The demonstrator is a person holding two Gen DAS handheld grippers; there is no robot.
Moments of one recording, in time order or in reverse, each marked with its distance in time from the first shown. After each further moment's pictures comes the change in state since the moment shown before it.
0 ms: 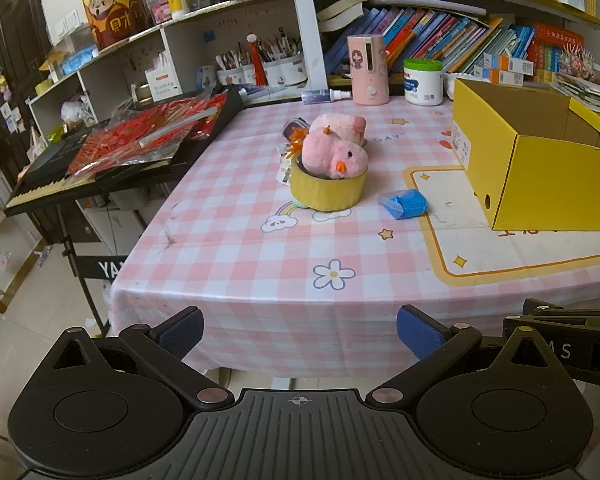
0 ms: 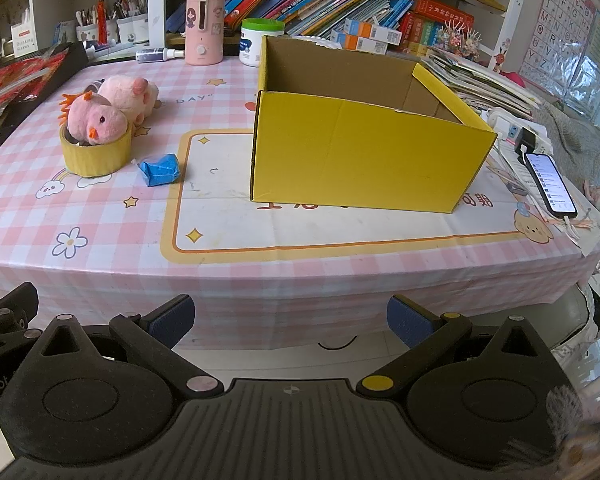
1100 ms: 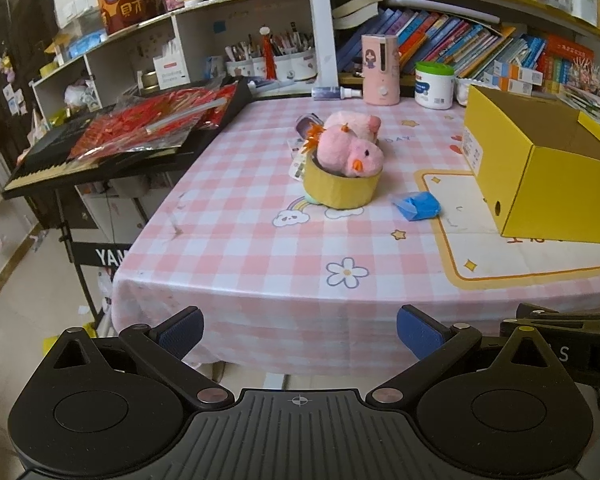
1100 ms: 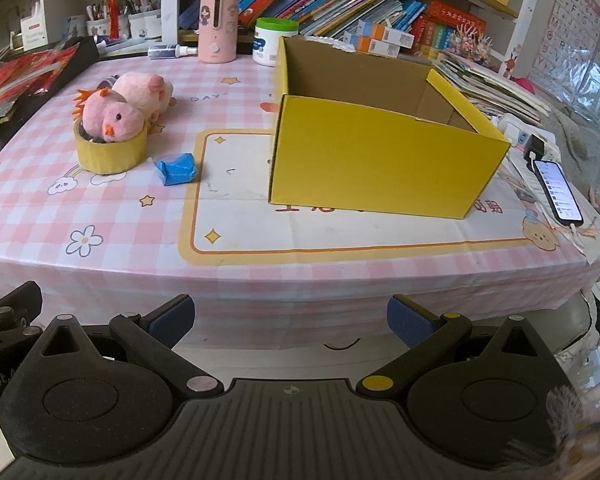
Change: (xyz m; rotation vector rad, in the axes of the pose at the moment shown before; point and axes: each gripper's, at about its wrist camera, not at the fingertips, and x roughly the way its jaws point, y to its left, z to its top) left arm 0.006 0.020 0.001 -0.052 0.018 -0.014; right arm -0.003 0.015 0.005 -0.033 0.013 0.025
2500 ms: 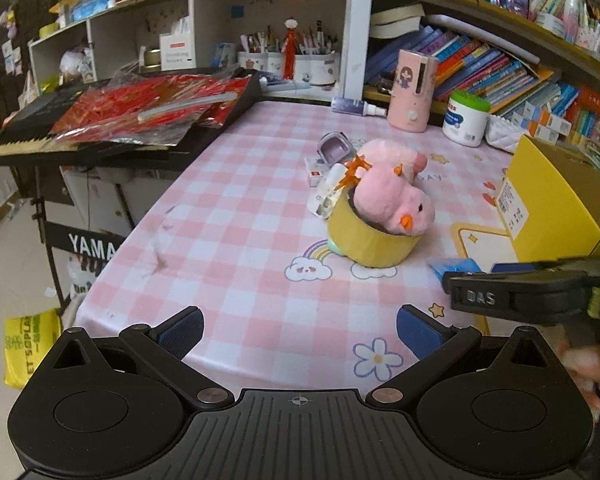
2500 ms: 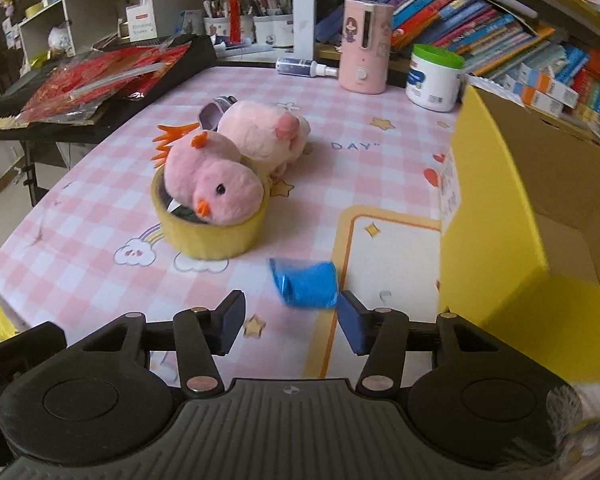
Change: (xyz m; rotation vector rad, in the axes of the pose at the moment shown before) left arm 0.076 0.041 0.049 -0.132 -0.003 -0.086; right arm 0.113 0.064 0.100 -0.209 -0.040 0.346
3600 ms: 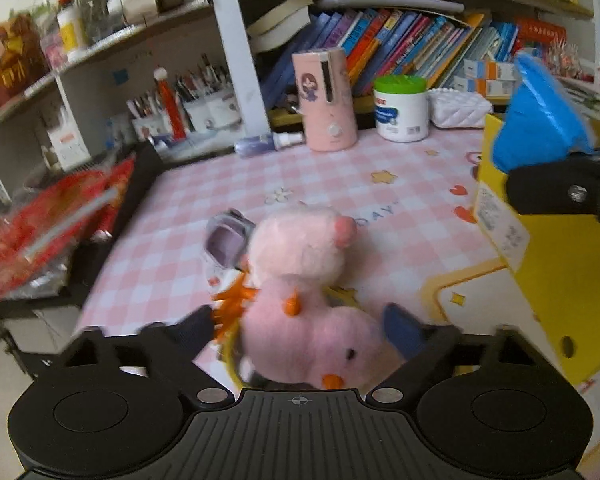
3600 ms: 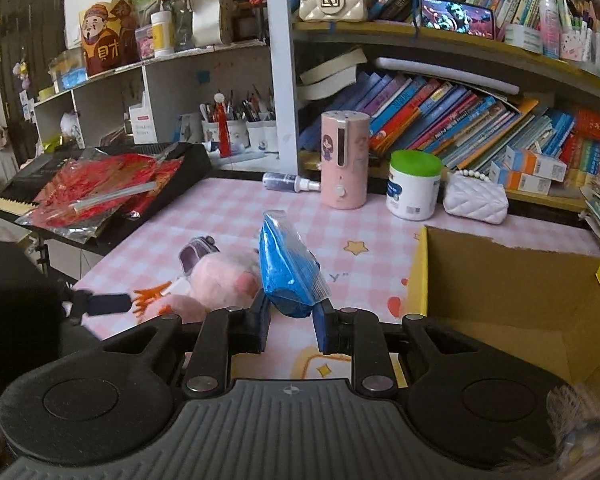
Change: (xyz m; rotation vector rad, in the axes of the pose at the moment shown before) left arm 0.094 -0.085 0.069 0.338 -0.079 -0.036; right arm -0.053 -0.057 0.060 0.037 -0.256 0.044
